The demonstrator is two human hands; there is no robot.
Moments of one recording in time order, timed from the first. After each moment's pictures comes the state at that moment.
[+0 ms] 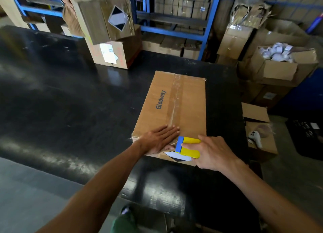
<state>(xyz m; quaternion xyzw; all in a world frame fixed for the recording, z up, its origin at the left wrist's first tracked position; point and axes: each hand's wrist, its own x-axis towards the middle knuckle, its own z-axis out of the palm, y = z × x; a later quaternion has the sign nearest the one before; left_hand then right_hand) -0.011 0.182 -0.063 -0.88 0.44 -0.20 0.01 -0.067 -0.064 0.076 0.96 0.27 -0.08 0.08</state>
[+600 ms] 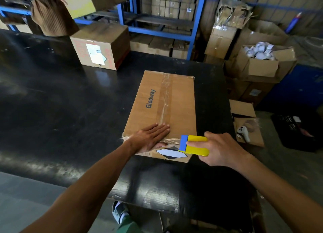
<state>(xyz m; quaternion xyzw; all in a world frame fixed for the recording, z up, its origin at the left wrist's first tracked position) -0.008 0.185 -0.066 -0.88 0.43 -0.21 0.01 -0.076 -0.120 0.078 0.95 0.31 -0.04 0.06</state>
